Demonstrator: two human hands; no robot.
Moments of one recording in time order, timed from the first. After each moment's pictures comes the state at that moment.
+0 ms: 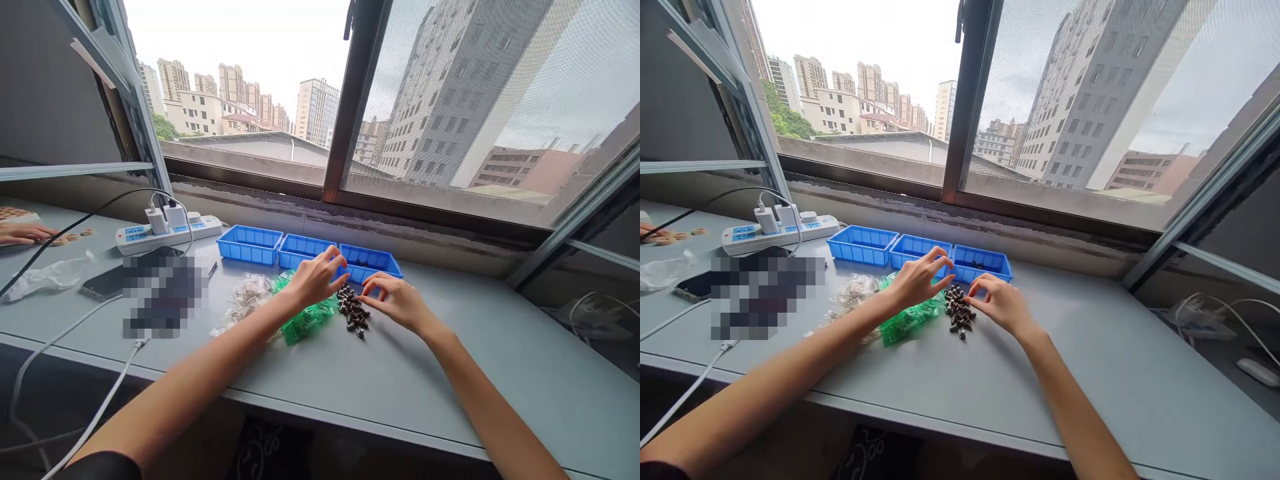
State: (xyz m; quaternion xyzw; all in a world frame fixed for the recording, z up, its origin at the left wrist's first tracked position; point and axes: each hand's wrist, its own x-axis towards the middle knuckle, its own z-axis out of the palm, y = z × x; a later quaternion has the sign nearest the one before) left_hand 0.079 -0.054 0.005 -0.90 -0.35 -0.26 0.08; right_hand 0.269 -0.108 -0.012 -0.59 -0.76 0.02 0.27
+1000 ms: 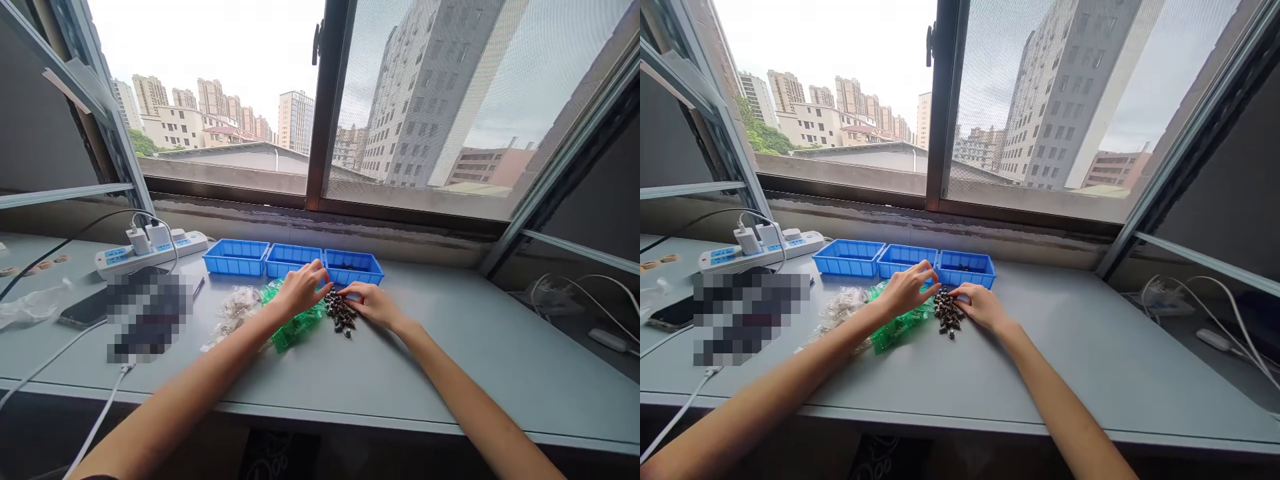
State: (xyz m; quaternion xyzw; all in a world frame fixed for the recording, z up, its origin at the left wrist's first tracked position) left_hand 0.079 -0.052 0.003 -0.91 -0.36 -0.21 0.07; right_hand 0.271 -0.094 -0.031 -0.56 -0.77 0.10 0.28
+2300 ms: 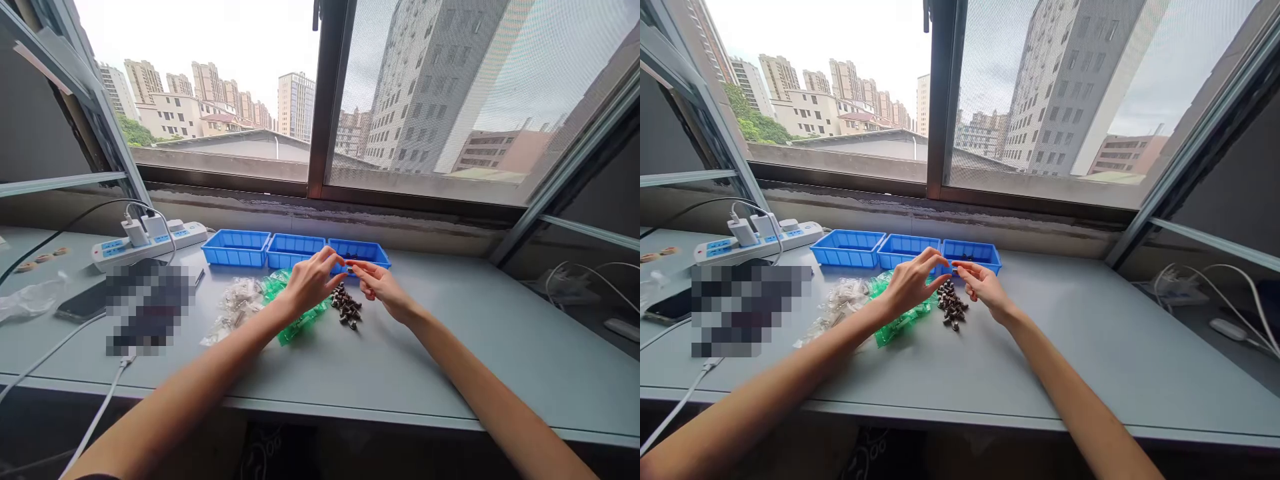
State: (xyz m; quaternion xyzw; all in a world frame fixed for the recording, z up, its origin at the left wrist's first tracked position) left_hand 0.087 -0.060 0.003 -0.90 -0.31 -0.31 0.07; right_hand 0.254 -0.099 -0.016 -0.51 -0.51 0.44 0.54
